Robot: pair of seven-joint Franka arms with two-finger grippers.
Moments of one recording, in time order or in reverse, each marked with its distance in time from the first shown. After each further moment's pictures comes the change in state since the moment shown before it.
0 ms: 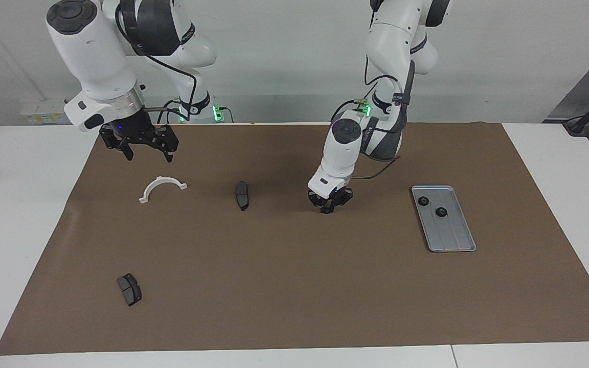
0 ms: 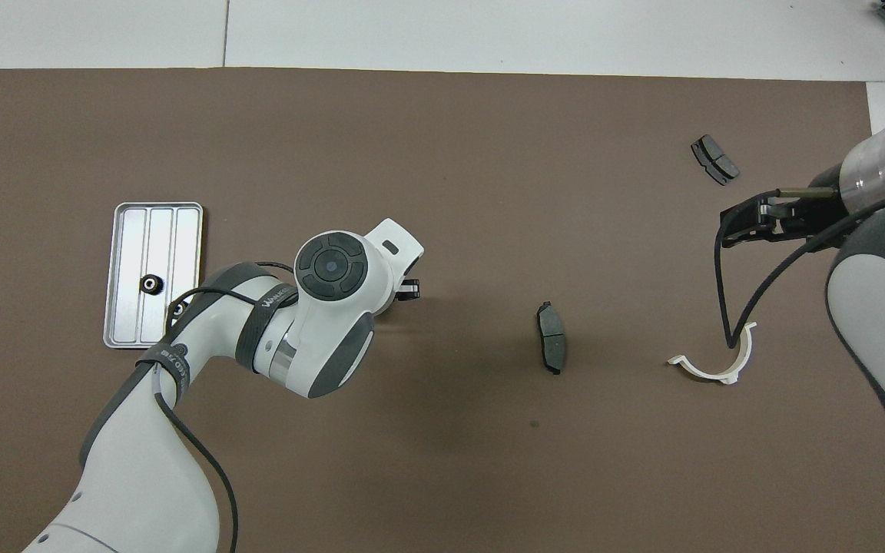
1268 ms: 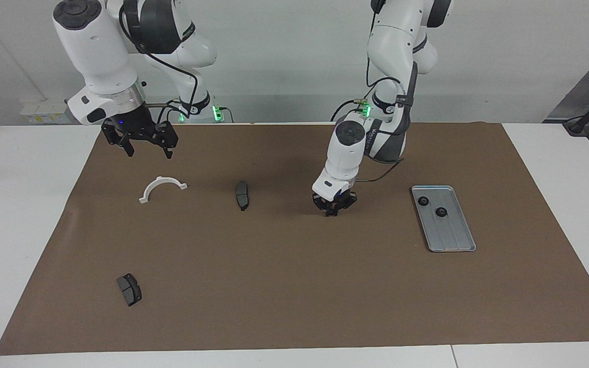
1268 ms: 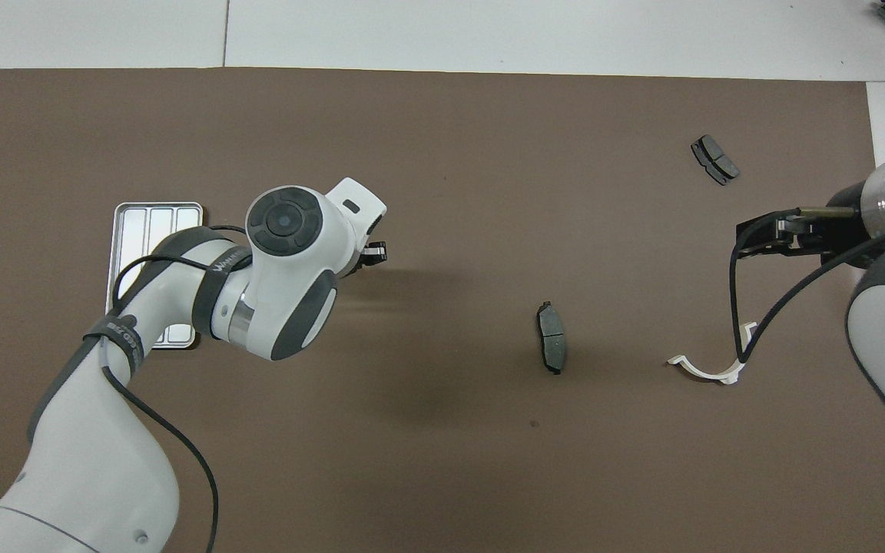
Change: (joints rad) left arm 0.107 0.014 0.014 0.120 0.037 -0.085 0.010; right arm -0.025 -0.066 -0.001 -0.085 0.001 0.046 0.000
